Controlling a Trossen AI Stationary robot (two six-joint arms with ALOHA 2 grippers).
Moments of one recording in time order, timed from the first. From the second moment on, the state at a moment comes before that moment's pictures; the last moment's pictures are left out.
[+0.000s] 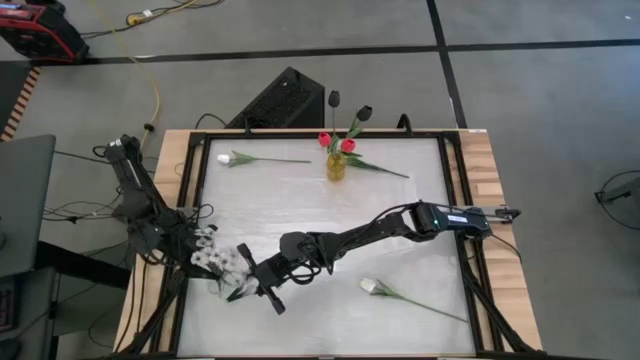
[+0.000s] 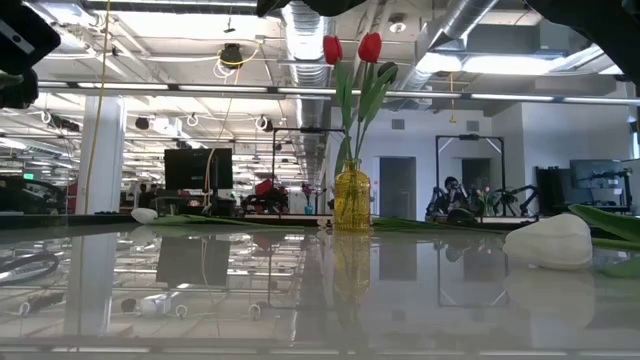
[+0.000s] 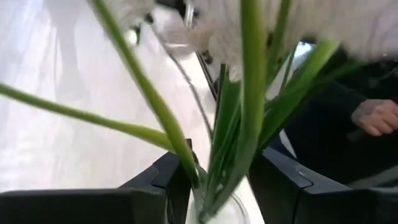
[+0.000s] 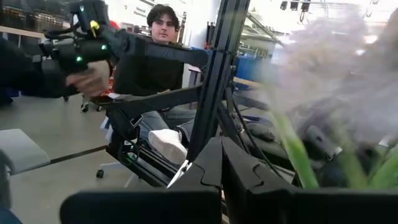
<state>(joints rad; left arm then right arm) -0.99 0.43 0.43 -0.35 -0.46 -0.68 0.23 2.44 2.06 0.55 -0.39 -0.16</state>
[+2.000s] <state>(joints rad) -0.87 0.48 0.84 -1.18 -0.65 -0.62 0.25 1.92 2.04 -1.40 -0.13 -0.05</state>
